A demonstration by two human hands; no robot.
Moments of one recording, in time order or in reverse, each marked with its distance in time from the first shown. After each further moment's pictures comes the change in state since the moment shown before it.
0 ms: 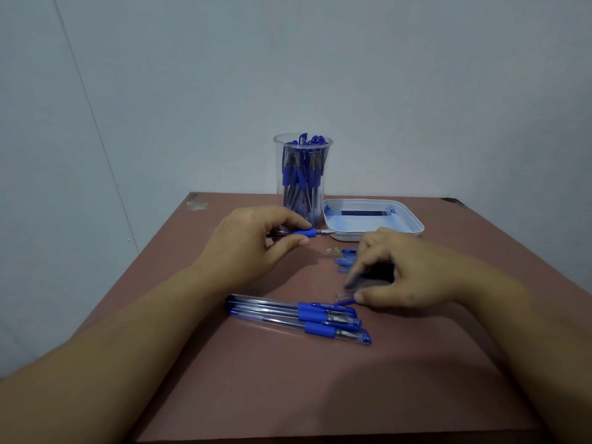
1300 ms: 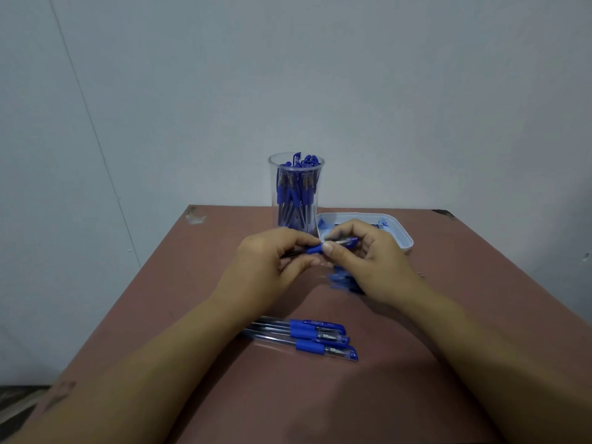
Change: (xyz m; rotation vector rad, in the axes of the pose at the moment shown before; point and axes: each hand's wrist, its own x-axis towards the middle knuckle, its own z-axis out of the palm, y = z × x) left_hand 0.000 0.030 0.014 -0.087 0.079 -0.031; right_hand 0.030 -0.014 0.024 0.724 0.539 0.049
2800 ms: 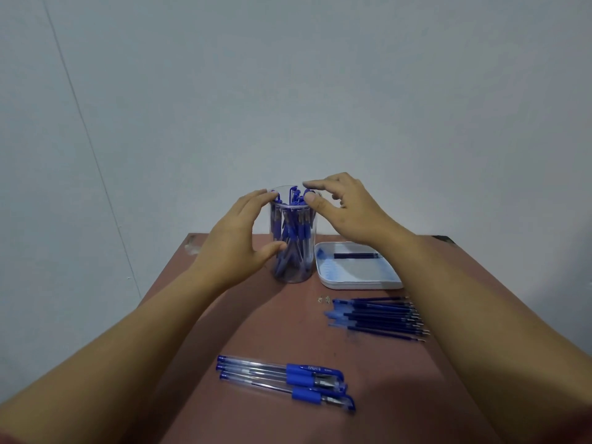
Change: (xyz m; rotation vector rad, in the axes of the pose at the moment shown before) left_hand 0.066 -0.054 -0.029 0.257 -0.031 -0.112; right_hand 0.124 -0.024 -0.025 -0.506 -0.035 -0.141
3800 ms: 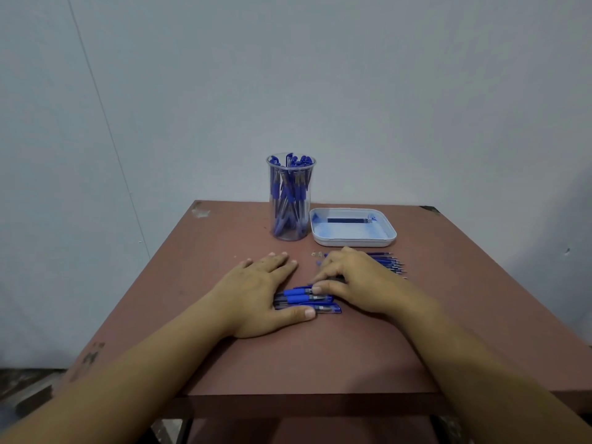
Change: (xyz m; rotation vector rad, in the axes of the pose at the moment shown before) left_hand -0.110 0.064 -0.001 0.265 -0.742 -0.058; right_hand -0.147 -0.003 0.024 -0.191 -0.429 -0.046
